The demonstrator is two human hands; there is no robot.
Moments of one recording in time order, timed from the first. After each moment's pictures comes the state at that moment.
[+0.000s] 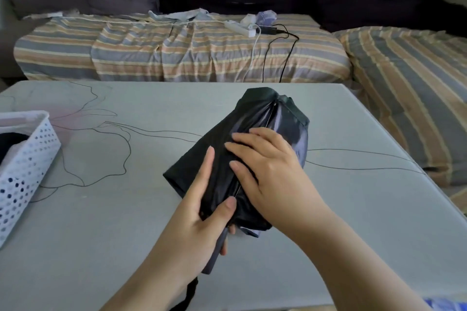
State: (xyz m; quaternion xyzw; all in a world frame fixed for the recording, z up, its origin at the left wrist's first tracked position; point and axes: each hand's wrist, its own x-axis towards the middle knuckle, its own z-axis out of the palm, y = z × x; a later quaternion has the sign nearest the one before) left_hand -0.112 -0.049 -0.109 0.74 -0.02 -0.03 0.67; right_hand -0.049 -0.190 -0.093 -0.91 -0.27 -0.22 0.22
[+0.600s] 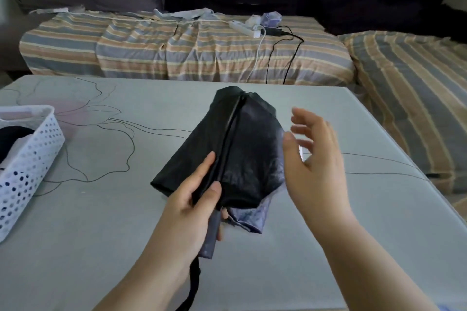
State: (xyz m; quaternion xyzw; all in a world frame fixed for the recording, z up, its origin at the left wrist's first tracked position) left_hand -0.105 -0.046 -0.110 0.68 0.08 0.00 0.73; right_hand -0.053 -0.206 -0.078 -0.83 -0.07 -0.22 0.51
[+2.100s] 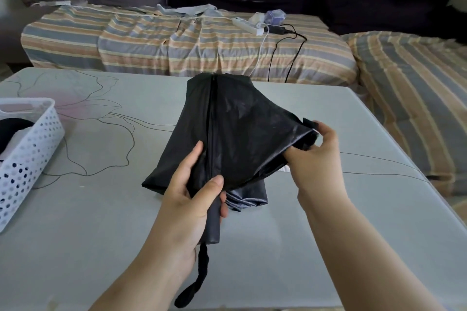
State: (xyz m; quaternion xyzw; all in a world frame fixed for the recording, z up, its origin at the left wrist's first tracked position) left_hand -0.099 -0.052 -0.111 0.58 0.12 0.05 0.80; right_hand -0.033 -0.207 -0.081 -0.71 0.13 -0.06 0.69
